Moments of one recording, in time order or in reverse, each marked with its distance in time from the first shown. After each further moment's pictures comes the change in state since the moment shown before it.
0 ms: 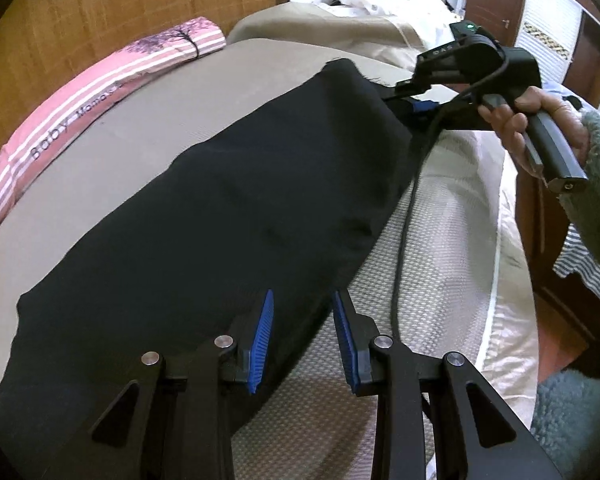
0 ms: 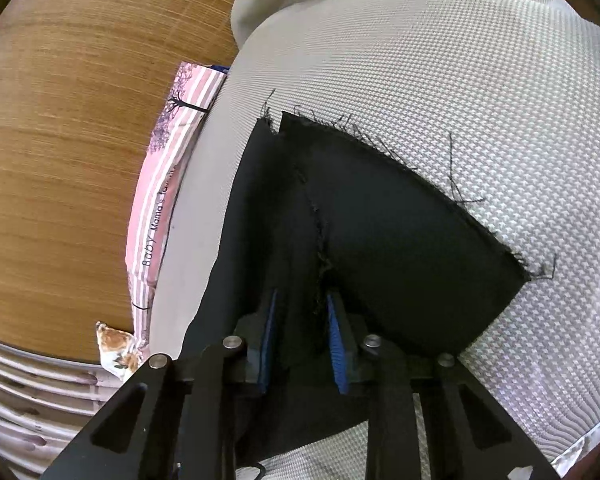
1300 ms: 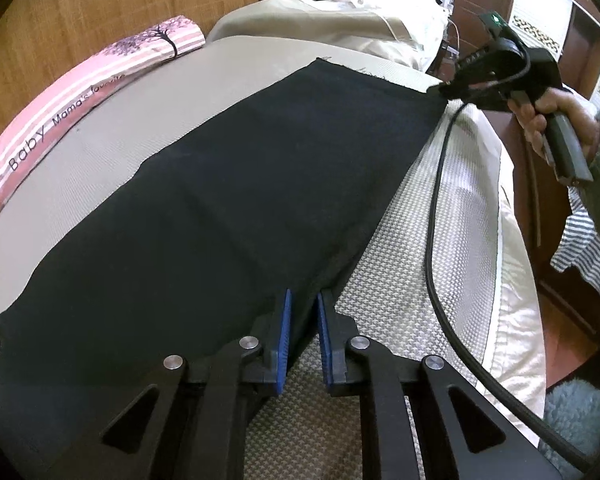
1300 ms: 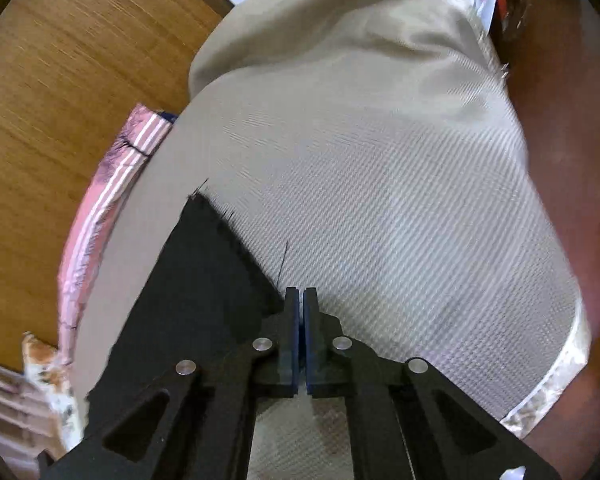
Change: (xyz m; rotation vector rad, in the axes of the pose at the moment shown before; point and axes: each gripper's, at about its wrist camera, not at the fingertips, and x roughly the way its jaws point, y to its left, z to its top) left arm 0.025 -0.005 0.008 0.027 0.015 -0.033; right arm -0.068 -0.031 0.015 -0.115 -0.172 -0.278
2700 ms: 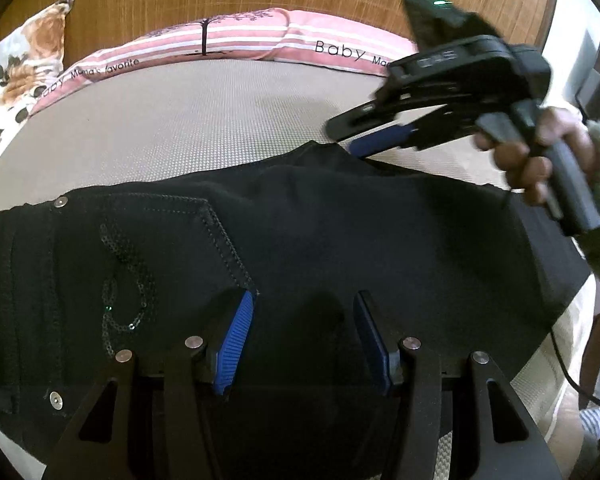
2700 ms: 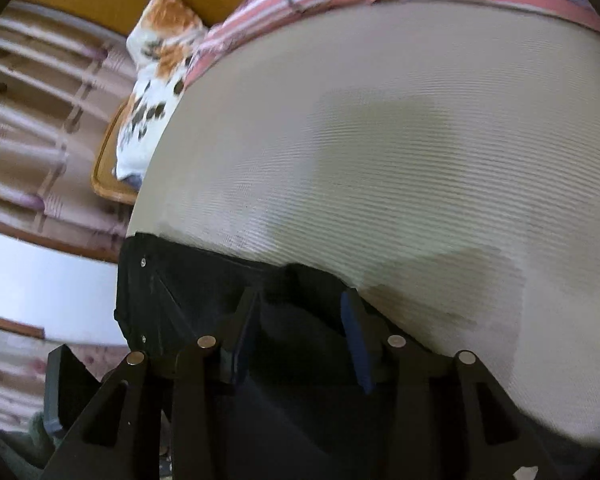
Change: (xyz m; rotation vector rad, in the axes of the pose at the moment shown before) left arm -0.092 0.202 -0.151 -0.717 -0.134 0.282; right arm 0.231 0.466 -0.232 -0.962 0.872 0.413
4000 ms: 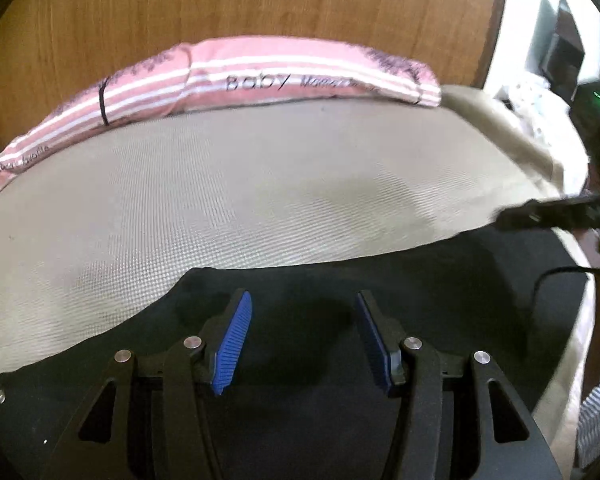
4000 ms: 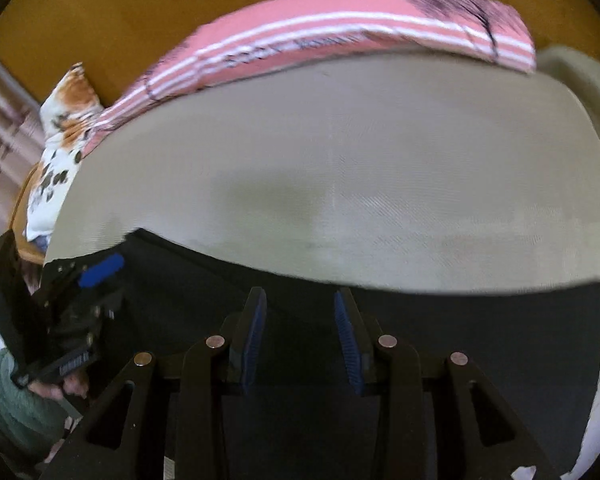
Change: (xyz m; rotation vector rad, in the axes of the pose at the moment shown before) left arm 0.061 -0.070 0.081 0.182 -0.038 -0.051; right arm -0.171 -0.080 -0.140 0.219 -0.316 -0.461
